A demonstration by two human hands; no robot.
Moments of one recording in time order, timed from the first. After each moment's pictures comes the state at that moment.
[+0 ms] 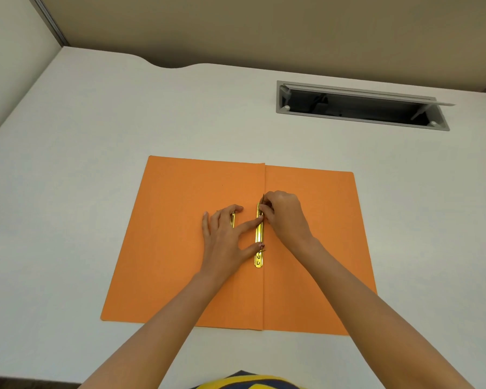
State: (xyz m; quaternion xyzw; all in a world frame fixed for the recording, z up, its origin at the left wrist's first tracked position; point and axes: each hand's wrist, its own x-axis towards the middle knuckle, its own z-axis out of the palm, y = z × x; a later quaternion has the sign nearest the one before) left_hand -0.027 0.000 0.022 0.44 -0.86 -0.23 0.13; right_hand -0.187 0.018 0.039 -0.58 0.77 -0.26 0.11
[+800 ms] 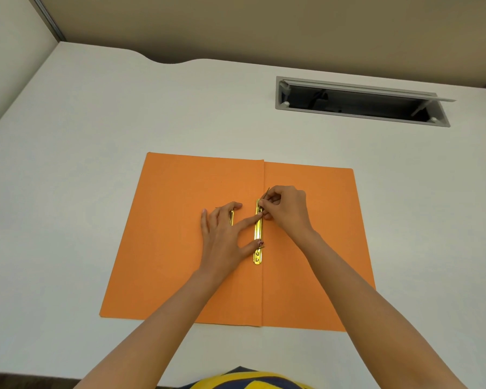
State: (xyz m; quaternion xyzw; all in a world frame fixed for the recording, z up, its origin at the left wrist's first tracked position) left_hand -0.027 0.002 0.025 0.44 -0.86 -0.22 0.13; right_hand -0.191 0.015 0.048 -0.38 0.77 -0.40 0.31
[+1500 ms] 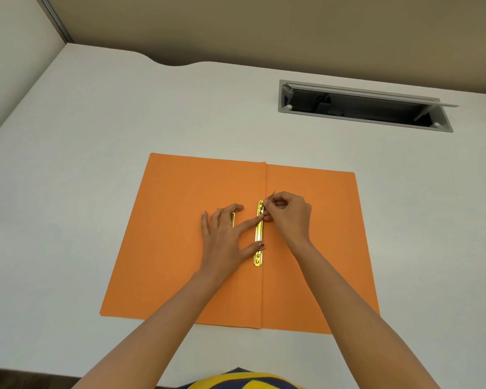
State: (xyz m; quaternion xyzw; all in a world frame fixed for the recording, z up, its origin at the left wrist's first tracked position) left_hand -0.026 0.003 0.026 0.45 -0.86 -0.22 0.12; right_hand -0.180 0.022 0.042 -0.28 0.78 -0.49 0.28
